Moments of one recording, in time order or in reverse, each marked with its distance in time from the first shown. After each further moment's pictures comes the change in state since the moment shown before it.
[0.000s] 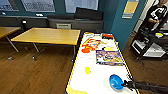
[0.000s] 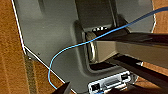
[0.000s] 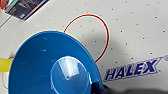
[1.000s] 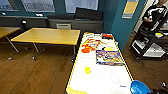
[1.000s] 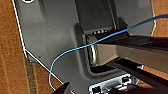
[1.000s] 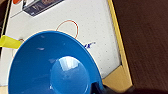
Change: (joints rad) left arm -0.006 -0.003 -0.001 0.000 -0.013 0.001; right arm -0.047 -0.603 0.596 -0.166 -0.017 0.000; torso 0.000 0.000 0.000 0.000
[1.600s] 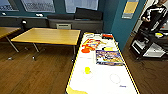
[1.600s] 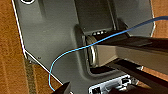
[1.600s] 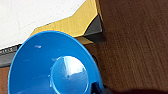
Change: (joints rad) left arm 0.000 0.000 0.001 0.000 -0.006 0.001; right arm -0.341 -0.047 0.023 -0.058 0.122 -0.041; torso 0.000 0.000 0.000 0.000
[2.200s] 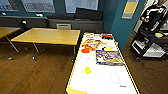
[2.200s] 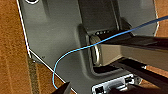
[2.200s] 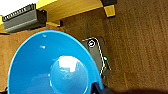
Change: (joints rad) left arm 0.000 -0.013 0.001 0.000 0.000 0.000; right arm -0.290 -0.077 0.157 0.015 0.192 -0.158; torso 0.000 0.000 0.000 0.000
